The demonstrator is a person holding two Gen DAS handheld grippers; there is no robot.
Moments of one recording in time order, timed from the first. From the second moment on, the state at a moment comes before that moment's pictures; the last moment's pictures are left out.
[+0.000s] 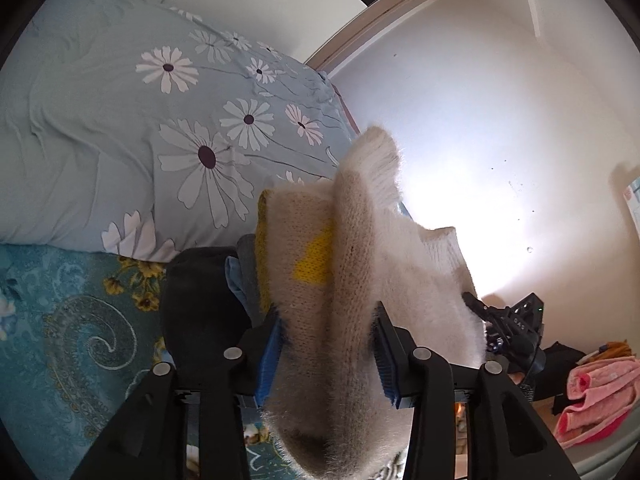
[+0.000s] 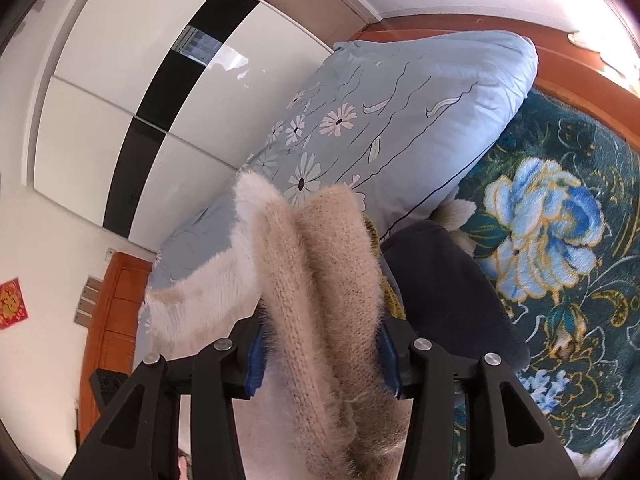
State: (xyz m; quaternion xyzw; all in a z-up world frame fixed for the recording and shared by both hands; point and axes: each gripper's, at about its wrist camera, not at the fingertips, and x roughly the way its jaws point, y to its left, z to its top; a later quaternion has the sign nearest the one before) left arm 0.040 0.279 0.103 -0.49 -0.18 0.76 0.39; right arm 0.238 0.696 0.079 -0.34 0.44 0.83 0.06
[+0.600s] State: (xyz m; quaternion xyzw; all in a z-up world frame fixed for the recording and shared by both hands) left arm 0.073 0.336 0.140 -0.41 0.03 0.82 0.40; right arm 0.228 0.624 0.127 -0.37 0.23 0.90 0.08
